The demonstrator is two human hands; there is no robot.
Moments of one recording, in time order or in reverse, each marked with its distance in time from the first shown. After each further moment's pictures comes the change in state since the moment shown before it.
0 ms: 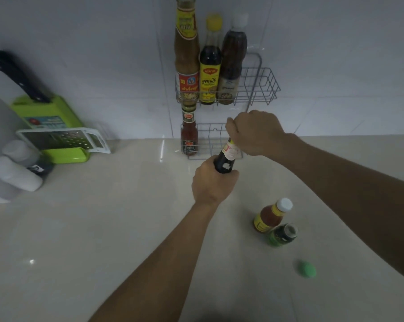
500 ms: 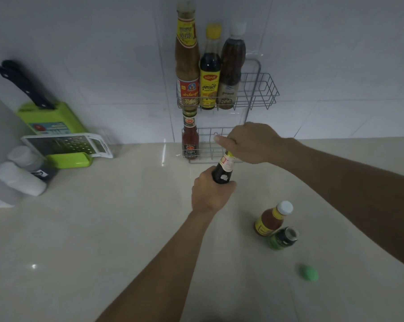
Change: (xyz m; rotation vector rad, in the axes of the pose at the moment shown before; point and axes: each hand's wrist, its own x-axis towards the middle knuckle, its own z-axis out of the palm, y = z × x) left_hand -0.002 -0.016 -0.002 0.019 -0.057 -0.040; right_hand 0.000 0.001 0.006 0.242 -0.122 -0.057
